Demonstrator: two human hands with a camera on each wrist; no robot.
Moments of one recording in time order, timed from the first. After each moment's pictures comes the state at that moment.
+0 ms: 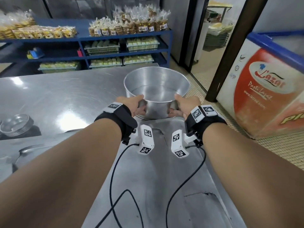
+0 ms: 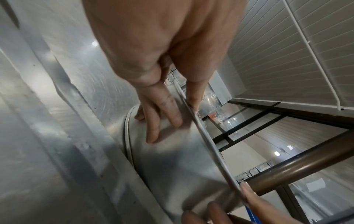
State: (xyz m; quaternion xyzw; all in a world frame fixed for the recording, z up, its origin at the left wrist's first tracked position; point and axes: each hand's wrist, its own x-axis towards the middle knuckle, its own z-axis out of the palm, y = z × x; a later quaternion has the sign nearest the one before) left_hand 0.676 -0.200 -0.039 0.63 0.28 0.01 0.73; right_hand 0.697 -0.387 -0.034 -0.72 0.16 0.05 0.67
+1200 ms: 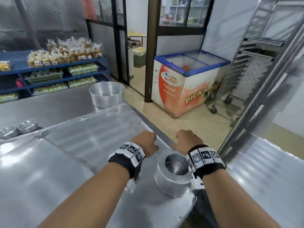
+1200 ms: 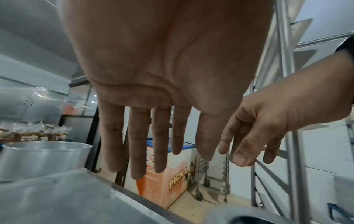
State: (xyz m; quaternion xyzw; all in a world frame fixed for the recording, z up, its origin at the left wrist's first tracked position) left_hand 0.160 -0.324 0.113 0.95 -0.26 -0.15 0.12; right_hand 0.104 -0.490 0.124 -0.98 0.17 0.07 0.10
